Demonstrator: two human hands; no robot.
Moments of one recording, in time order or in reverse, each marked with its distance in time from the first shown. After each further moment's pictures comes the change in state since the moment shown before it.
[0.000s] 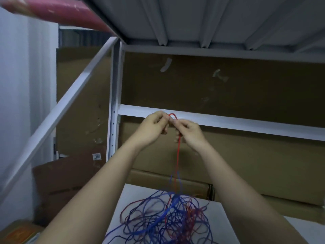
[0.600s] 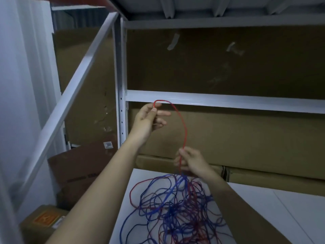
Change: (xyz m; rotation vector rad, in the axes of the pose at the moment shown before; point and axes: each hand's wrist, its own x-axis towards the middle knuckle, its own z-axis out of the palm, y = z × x) left_hand -0.016 -0.044 -0.033 -0.416 0.129 -0.144; right_hand -0.062 0.104 0.033 -0.050 -0.151 0.373
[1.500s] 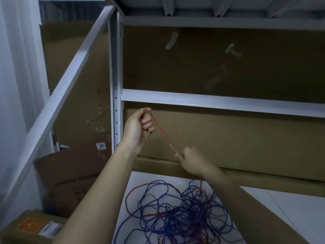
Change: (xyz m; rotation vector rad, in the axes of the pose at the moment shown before) left_hand 0.014 -0.013 -0.017 -0.480 0.047 -0.138; right_hand 0.016 -0.024 -0.003 -0.999 -0.007 -0.072
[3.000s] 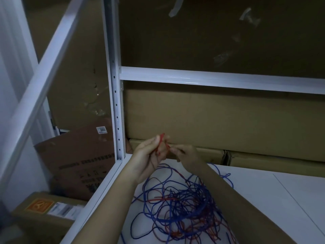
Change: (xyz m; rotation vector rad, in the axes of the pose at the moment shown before) left_hand -0.054 -0.069 -0.055 -0.099 -0.150 -0.309; right_hand 0.006 0.010 0.077 0.543 0.095 -0.079
